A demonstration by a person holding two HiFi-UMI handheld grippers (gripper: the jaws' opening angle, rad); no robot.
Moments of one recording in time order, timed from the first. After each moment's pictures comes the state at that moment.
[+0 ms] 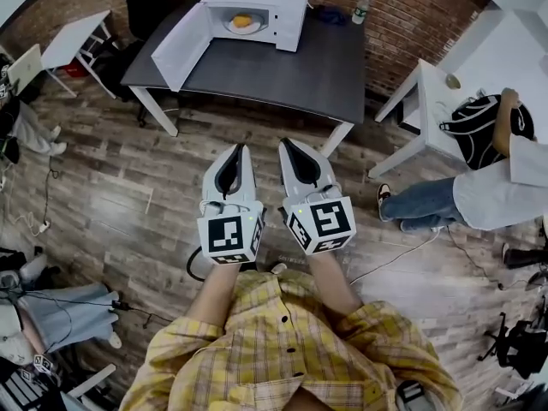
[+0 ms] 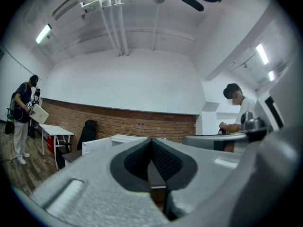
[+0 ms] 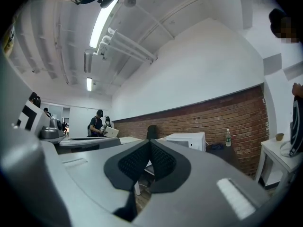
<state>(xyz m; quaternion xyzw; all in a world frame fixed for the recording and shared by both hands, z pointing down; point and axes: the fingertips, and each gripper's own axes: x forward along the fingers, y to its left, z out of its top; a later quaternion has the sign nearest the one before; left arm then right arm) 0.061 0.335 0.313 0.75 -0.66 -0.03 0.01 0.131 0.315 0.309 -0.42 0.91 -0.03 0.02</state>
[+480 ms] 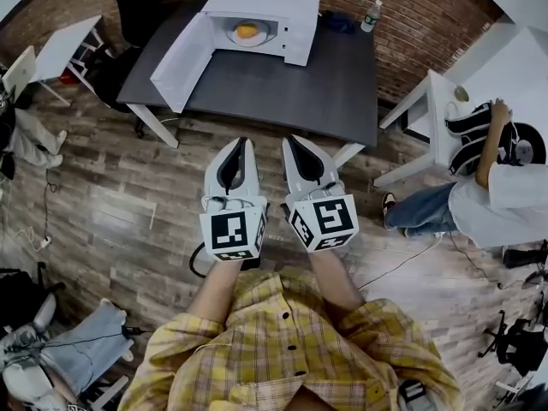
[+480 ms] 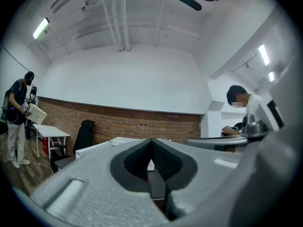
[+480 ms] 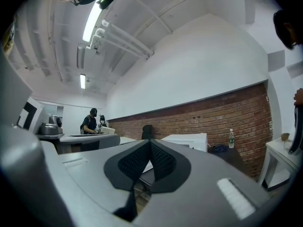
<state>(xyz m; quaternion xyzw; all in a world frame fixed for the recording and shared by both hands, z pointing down) -0.009 0.208 0.304 0.76 -0.65 -0.03 0.02 0.063 0.191 0.306 -0.44 0.90 -0.04 0.01</state>
